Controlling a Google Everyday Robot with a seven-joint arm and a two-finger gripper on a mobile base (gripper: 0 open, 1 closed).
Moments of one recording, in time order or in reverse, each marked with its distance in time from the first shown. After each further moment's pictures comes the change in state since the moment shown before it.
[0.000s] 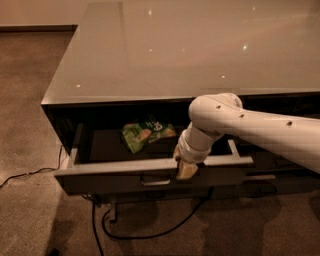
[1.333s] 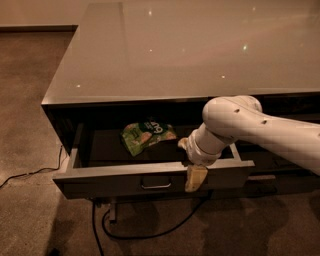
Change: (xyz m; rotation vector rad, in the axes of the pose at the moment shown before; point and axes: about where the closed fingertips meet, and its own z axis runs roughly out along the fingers) arm 0.002 0.017 -0.030 0.081 -0.026 0.054
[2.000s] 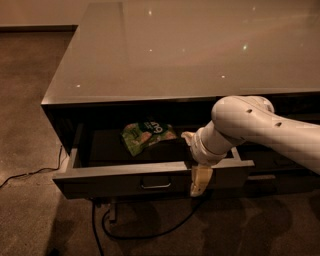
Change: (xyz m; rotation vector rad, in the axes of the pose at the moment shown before) arm 0.000 0.000 -0.019 0.060 -0.037 0.000
